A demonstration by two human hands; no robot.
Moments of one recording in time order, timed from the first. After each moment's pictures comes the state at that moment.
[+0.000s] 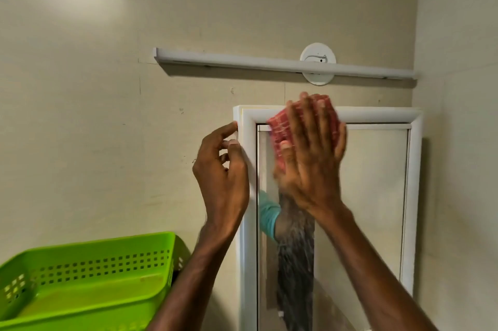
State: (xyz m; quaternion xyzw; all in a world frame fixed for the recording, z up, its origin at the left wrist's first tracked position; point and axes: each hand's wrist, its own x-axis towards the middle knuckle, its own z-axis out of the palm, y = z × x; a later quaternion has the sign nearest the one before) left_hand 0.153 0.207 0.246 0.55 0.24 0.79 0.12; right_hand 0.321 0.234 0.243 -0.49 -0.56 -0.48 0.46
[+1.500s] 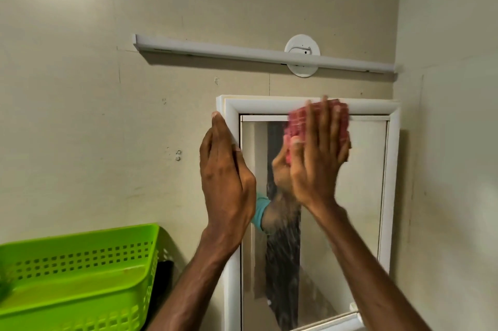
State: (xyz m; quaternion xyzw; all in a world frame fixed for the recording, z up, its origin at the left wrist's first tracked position) left_hand 0.182 0.212 0.218 0.62 0.32 0.71 -0.06; right_hand 0.351 0.231 0.225 -0.54 -0.51 -0.39 0.54
